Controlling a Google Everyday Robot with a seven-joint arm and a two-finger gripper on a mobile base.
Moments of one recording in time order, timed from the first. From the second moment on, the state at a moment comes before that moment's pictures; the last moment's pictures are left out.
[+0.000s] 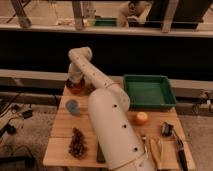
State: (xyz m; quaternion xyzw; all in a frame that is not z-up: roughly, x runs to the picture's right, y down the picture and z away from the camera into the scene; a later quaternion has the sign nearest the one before) arm -0.219 -0.087 0.989 -0.13 -0.25 -0.33 0.90
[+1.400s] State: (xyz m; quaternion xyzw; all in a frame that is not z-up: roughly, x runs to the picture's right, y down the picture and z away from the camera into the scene) arm -0.240 -0.065 0.931 -0.12 -0.27 -0.35 0.89
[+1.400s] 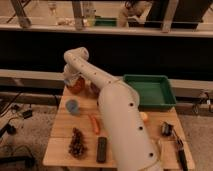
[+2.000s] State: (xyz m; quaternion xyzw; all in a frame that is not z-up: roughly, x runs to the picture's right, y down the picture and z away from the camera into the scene) arm -0.213 -0.048 0.912 -0.13 -0.27 -0.34 0.89
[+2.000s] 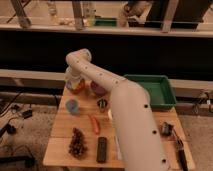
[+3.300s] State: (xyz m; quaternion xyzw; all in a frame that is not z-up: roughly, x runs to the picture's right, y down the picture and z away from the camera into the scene) arm -0.218 -0.100 0.975 -0.13 -0.23 -0.34 0.90
